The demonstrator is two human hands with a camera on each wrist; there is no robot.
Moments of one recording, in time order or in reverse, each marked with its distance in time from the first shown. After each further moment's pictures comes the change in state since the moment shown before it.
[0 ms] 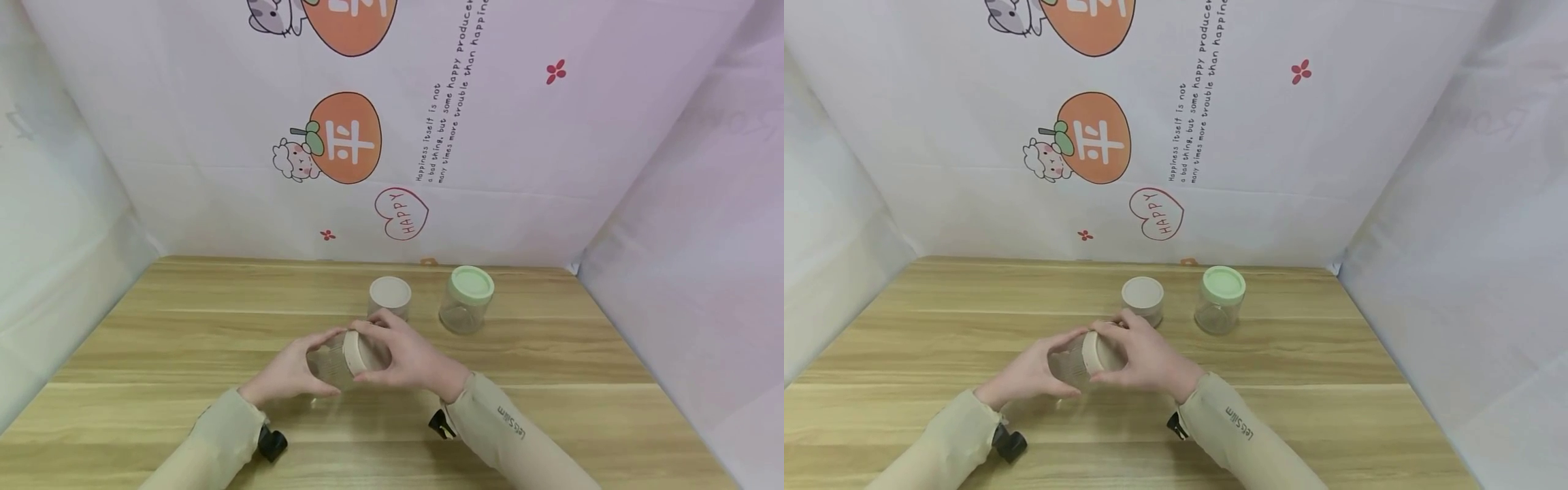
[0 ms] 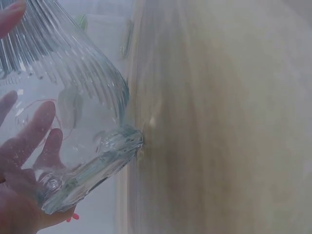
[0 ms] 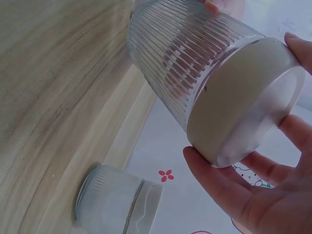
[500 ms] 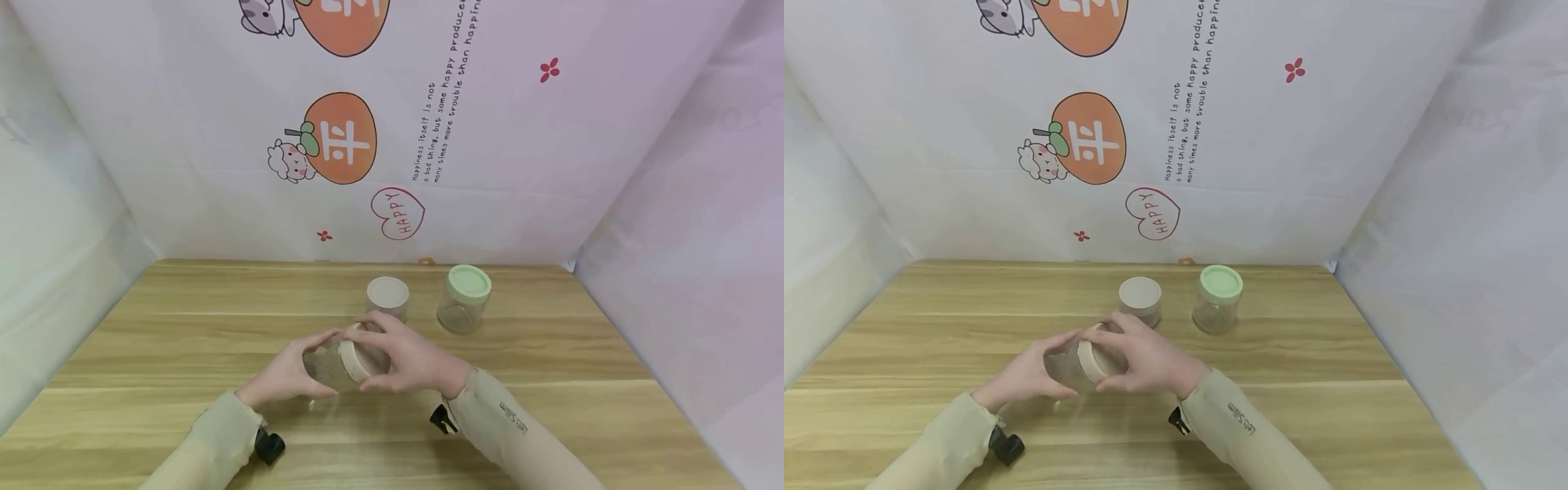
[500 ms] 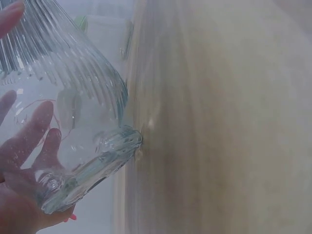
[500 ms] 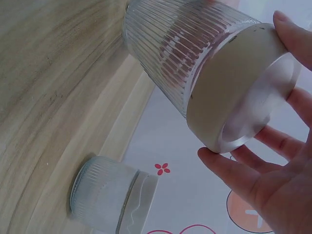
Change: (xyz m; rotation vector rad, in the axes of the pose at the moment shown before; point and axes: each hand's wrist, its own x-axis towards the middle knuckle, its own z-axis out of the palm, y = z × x) left_hand 0.000 0.001 0.000 -0.015 -0.004 -0.024; right_hand -0.003 0.011 -0.004 -0.069 -0.028 -0.221
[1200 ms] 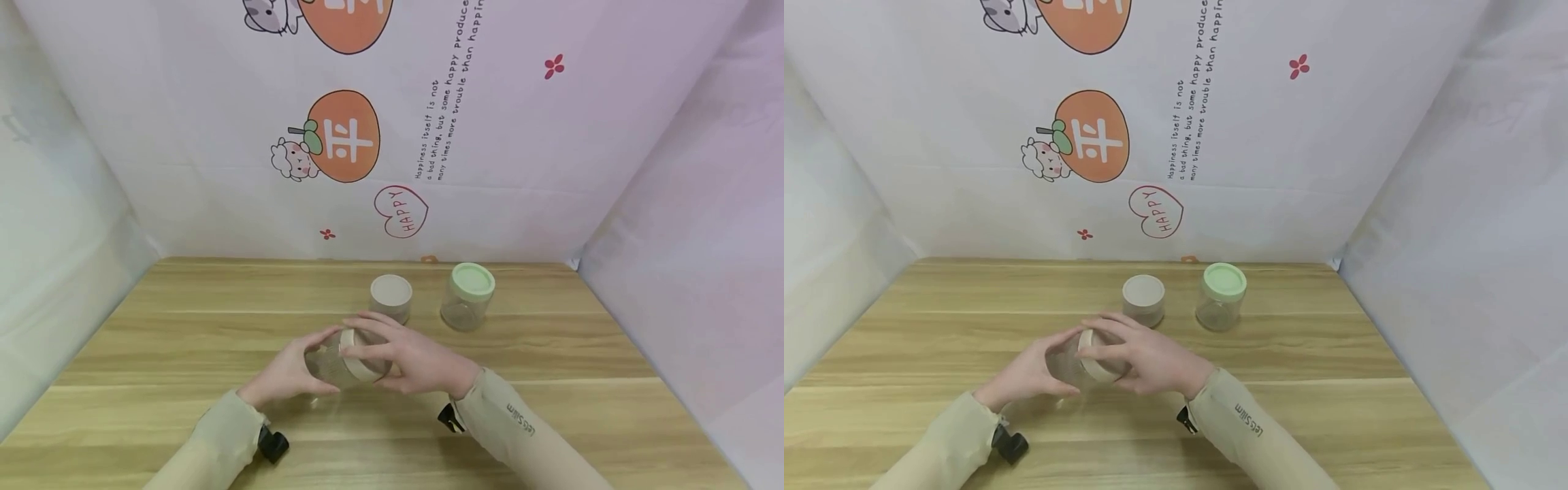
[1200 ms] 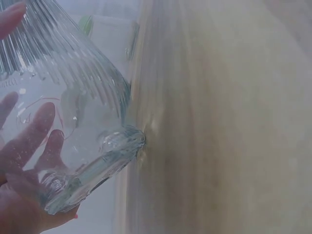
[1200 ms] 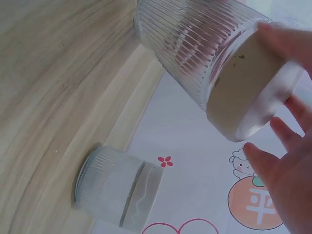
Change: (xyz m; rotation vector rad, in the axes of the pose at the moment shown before) left_hand -0.002 0.000 -0.002 -0.009 0.025 -0.021; right_hand -0.001 0.002 -0.003 -0.047 -0.030 -0.206
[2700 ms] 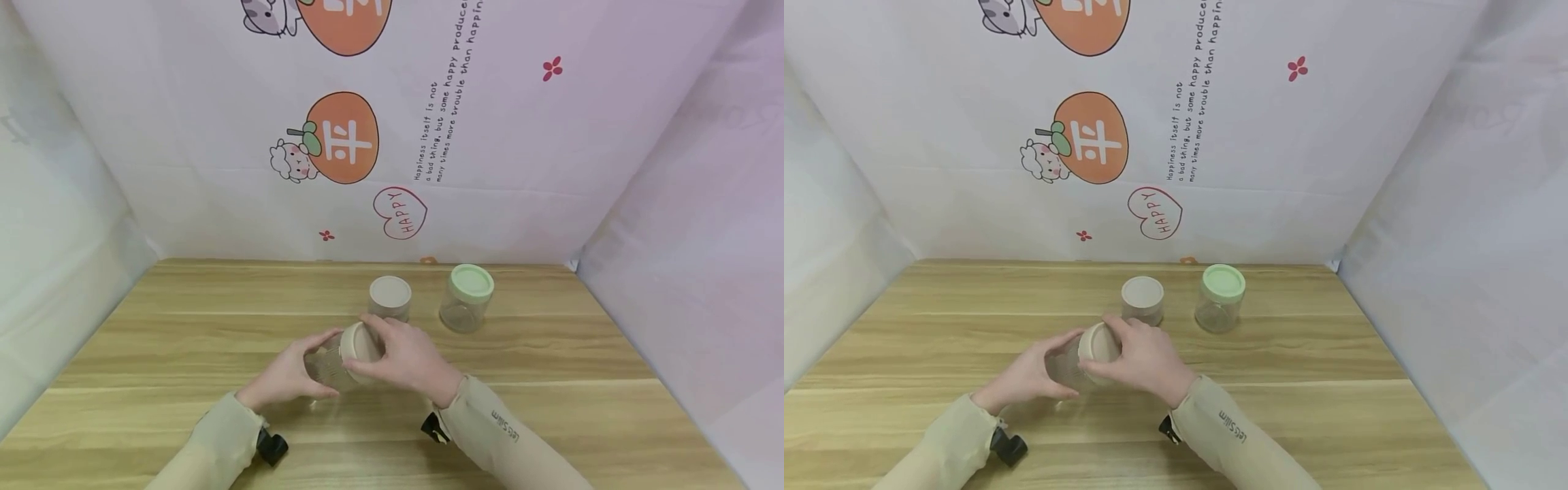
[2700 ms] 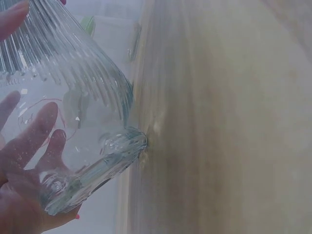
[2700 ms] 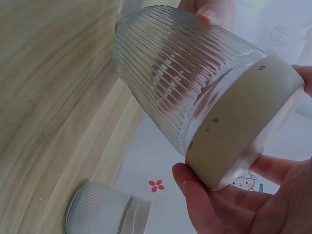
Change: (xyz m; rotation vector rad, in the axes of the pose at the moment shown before) left_hand -0.001 0.000 0.000 0.000 -0.016 0.032; right_hand 0.017 -0.022 0.010 -0.014 0.075 0.723
